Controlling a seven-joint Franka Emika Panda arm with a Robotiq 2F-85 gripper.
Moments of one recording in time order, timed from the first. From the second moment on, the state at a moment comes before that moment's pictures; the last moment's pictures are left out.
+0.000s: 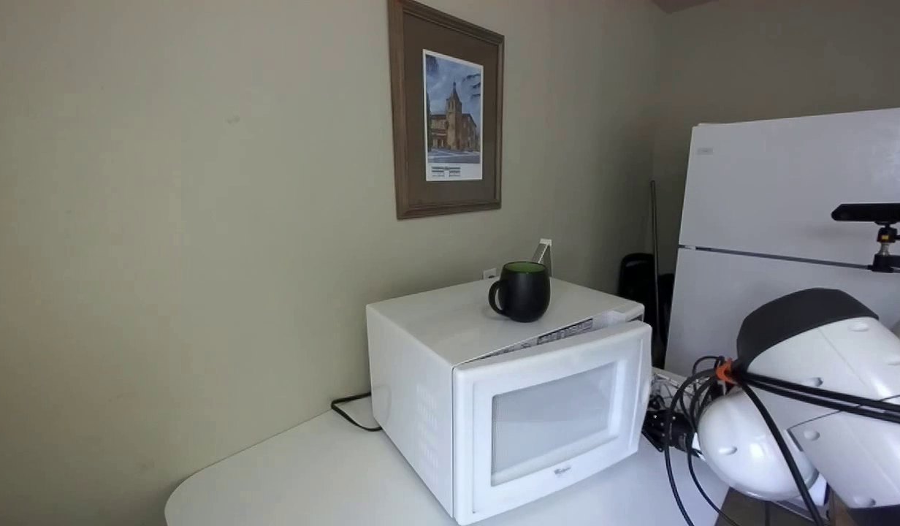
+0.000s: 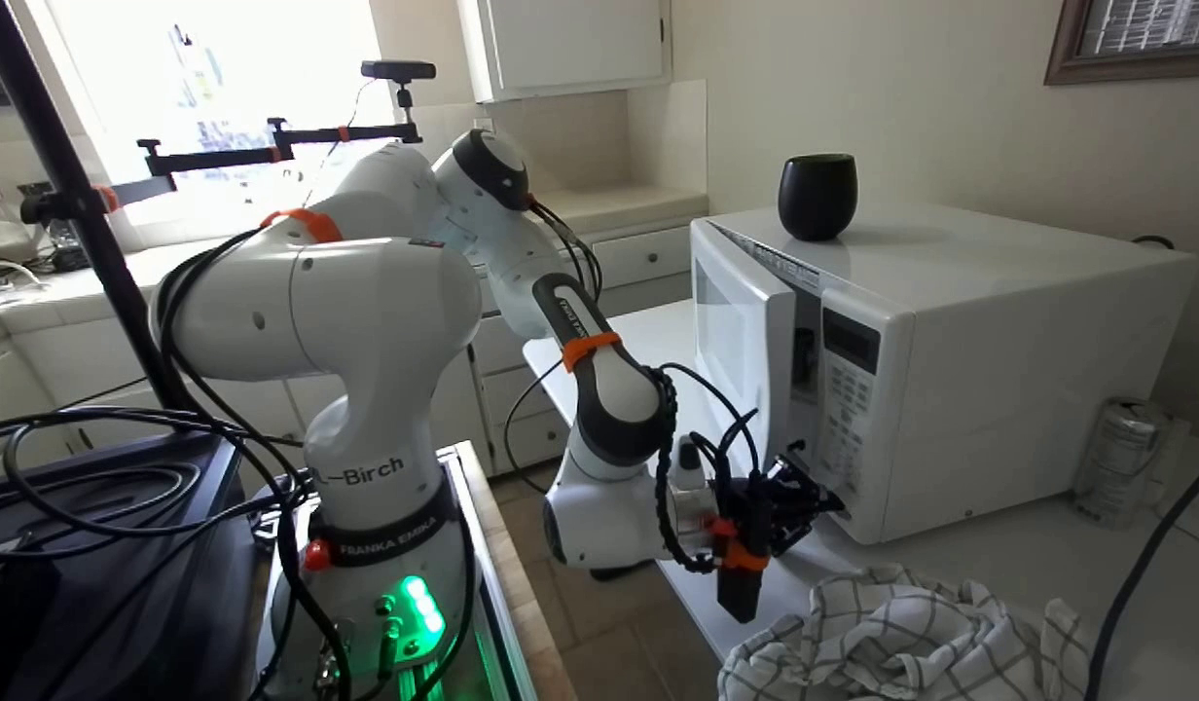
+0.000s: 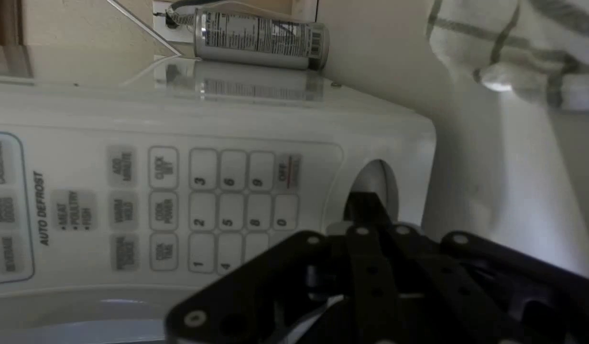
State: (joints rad) arm 1.22 1.28 -0.76 -2.67 -2.51 1.86 2.46
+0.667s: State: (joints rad) arm 1.53 1.51 -0.76 -2.69 -2.50 2.11 2.69
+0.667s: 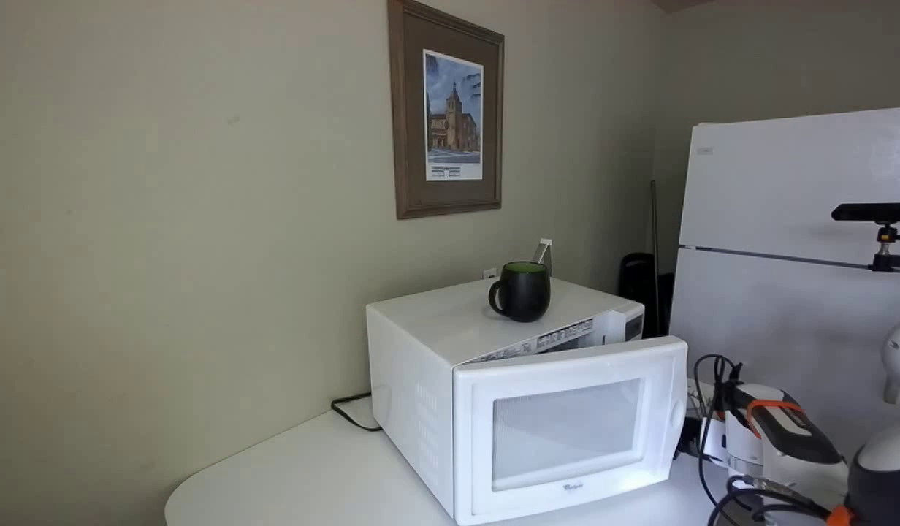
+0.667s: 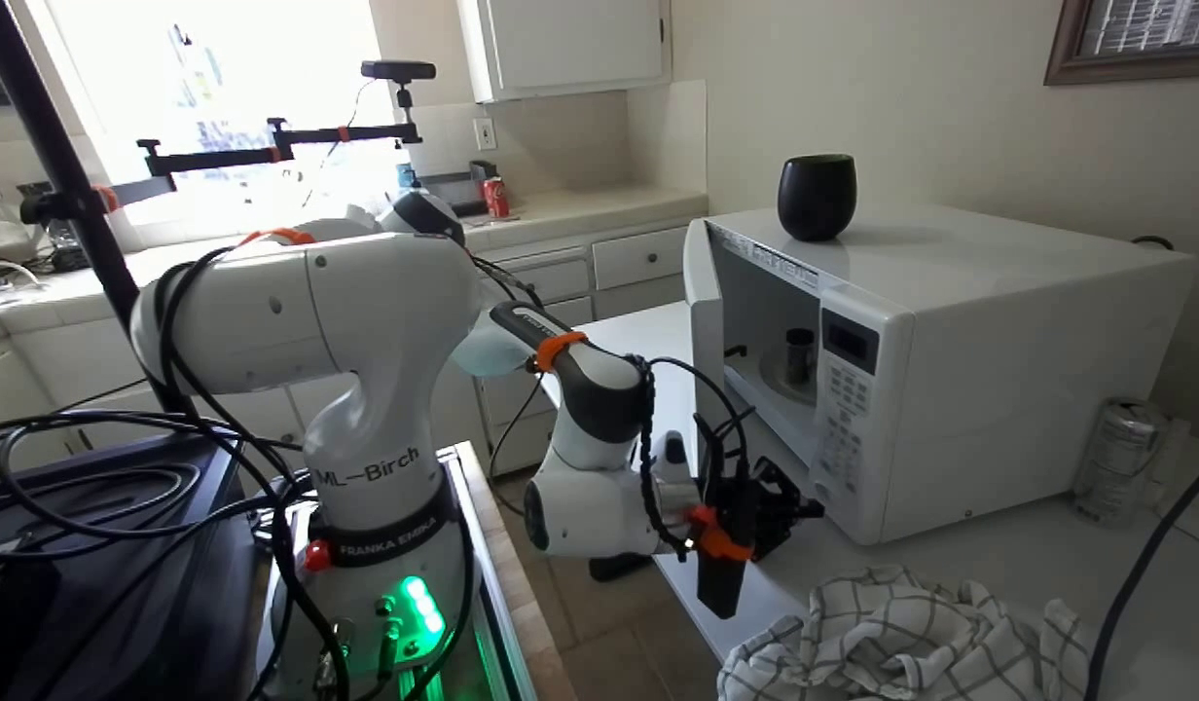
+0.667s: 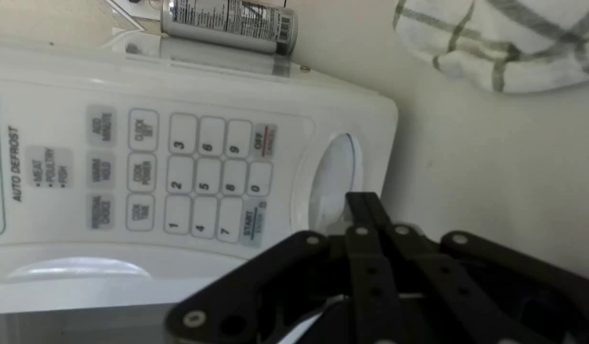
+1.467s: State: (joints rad) arm 1.58 1.50 -0.65 -2.81 -2.50 2.10 2.62
